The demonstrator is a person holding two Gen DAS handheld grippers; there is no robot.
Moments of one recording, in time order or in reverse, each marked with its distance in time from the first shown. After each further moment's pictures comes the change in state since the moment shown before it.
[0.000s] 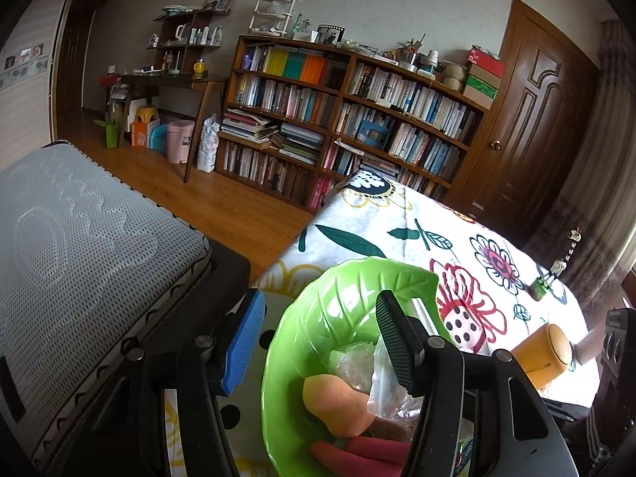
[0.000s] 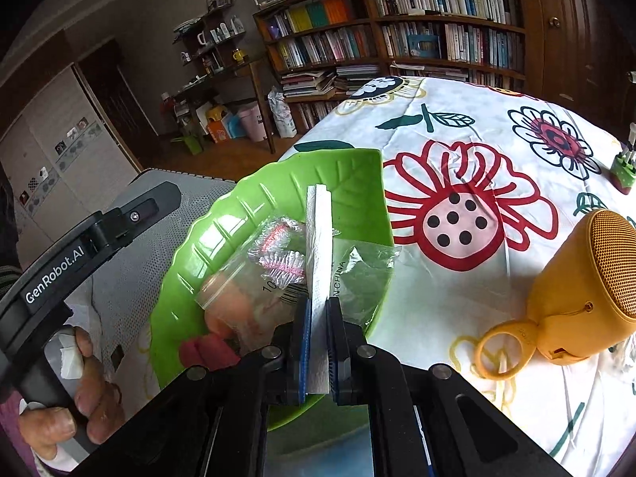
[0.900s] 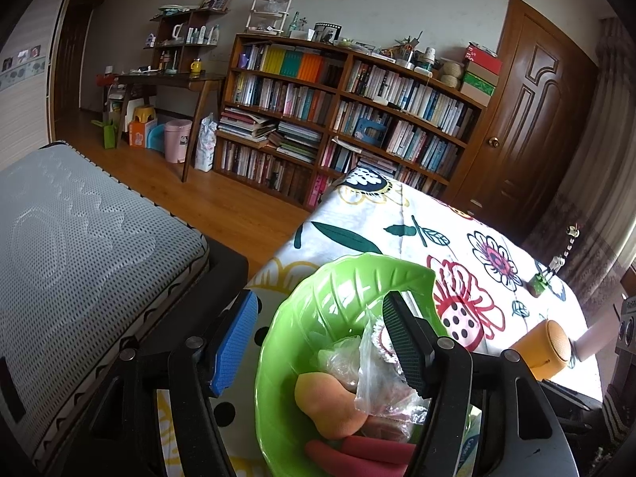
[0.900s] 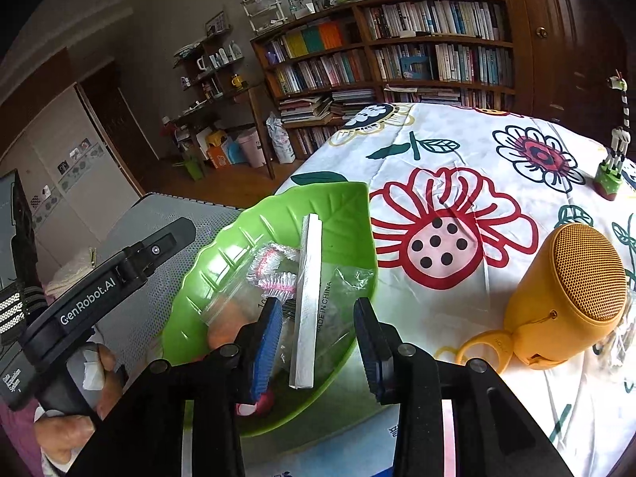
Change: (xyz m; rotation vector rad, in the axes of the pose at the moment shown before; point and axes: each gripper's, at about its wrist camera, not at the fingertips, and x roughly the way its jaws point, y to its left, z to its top) left arm 0.003 -0.006 -0.005 0.005 0.008 -0.006; right arm -0.030 -0.001 -0.005 0.015 -0.116 -0.008
